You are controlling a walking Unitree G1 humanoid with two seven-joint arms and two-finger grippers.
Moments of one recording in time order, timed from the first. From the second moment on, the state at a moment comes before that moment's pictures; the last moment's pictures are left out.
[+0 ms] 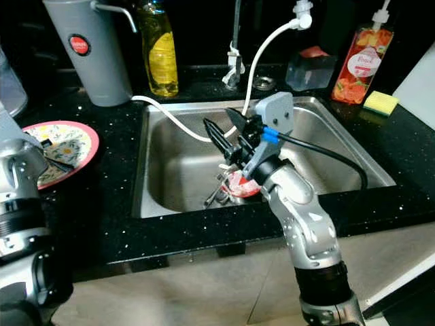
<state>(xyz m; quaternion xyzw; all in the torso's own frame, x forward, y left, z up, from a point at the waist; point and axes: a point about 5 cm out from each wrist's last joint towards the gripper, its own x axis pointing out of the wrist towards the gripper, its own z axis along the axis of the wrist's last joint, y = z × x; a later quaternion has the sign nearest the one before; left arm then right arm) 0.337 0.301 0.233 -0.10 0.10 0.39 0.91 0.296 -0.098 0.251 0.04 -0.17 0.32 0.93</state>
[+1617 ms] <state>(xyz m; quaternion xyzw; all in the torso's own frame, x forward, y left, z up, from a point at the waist) 0.329 0.320 0.218 -0.21 0.14 0.41 0.88 0.294 -0.102 0.249 0.04 -0.17 0.32 0.93</state>
